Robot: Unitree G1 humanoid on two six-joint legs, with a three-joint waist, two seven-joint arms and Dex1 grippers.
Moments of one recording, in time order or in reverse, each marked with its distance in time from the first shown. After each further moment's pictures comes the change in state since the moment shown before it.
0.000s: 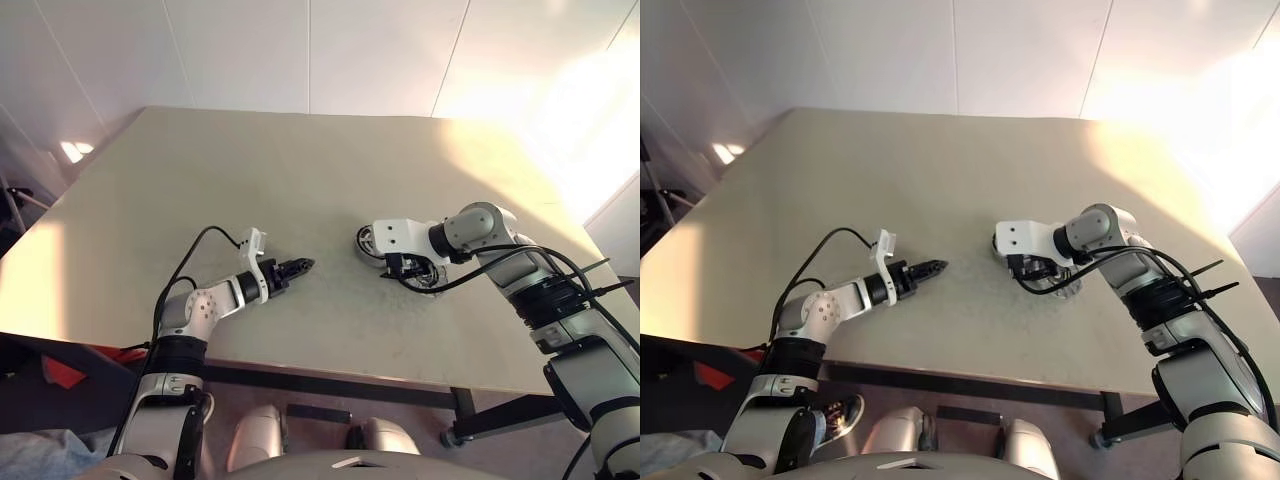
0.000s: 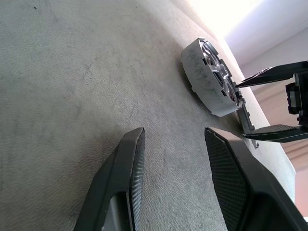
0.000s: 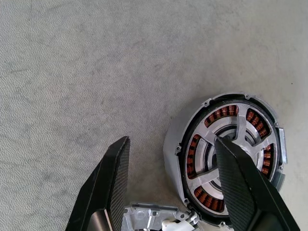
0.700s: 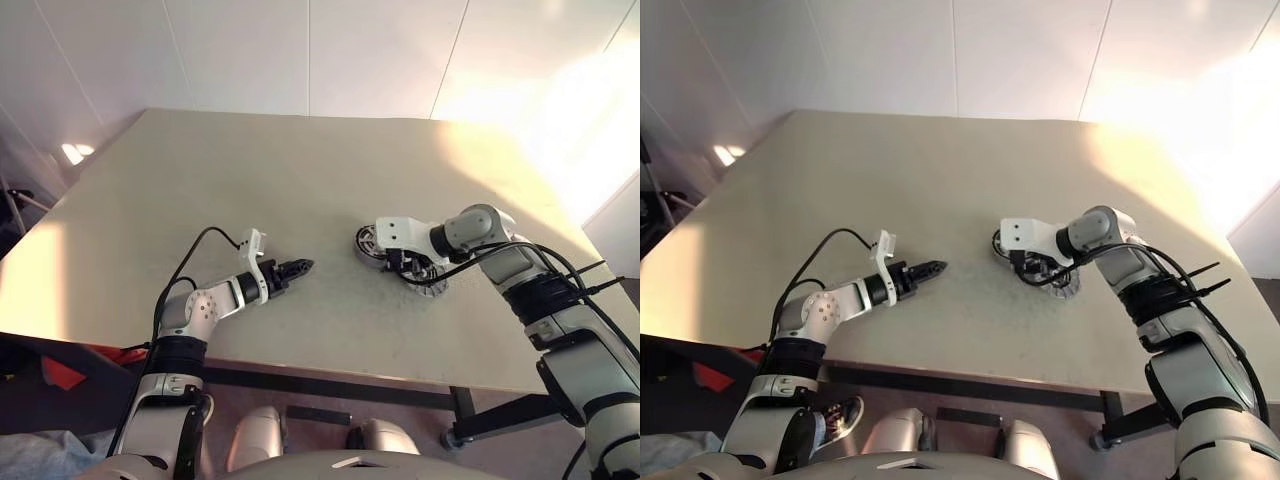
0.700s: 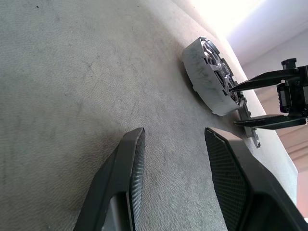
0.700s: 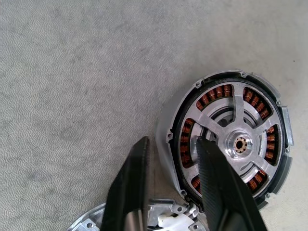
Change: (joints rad) left arm 0.001 0.001 0.000 0.003 0.000 0.001 0.010; right arm -0.025 0.030 -0.006 0.132 -0.012 -0.019 -0.023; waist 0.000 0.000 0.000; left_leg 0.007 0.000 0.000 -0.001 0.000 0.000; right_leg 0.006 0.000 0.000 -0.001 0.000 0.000
